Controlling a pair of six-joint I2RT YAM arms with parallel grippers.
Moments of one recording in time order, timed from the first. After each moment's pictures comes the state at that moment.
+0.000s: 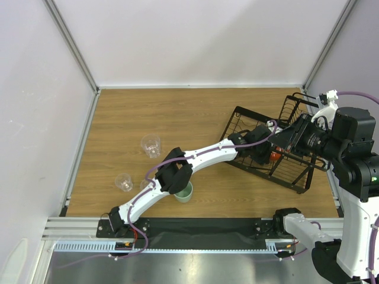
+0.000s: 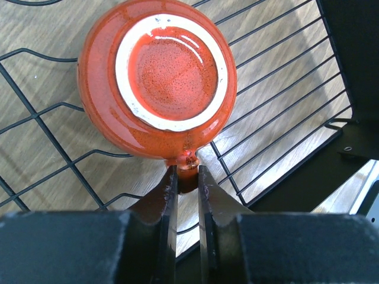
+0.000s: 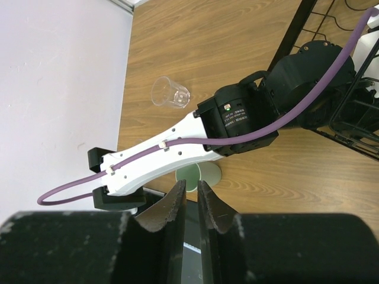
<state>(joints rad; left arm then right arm) -1.09 2.55 2.31 -0.49 0.16 -0.35 0.12 0.97 1.77 -1.31 -0.42 0.57</state>
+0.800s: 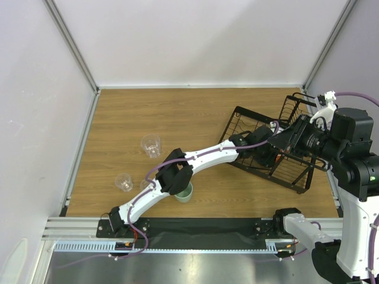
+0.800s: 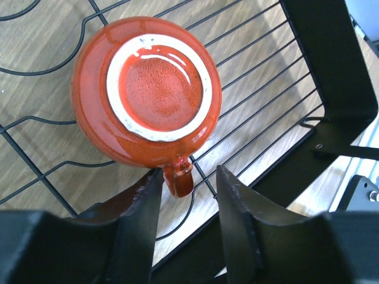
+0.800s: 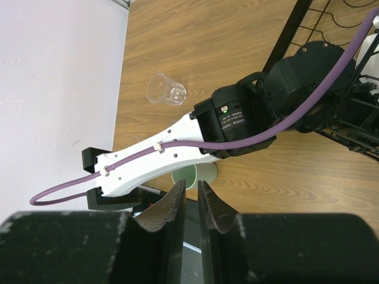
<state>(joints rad) -1.10 2.55 2.32 -0.46 0.20 -0.35 0.12 0.97 1.75 -1.31 -0.42 0.55</state>
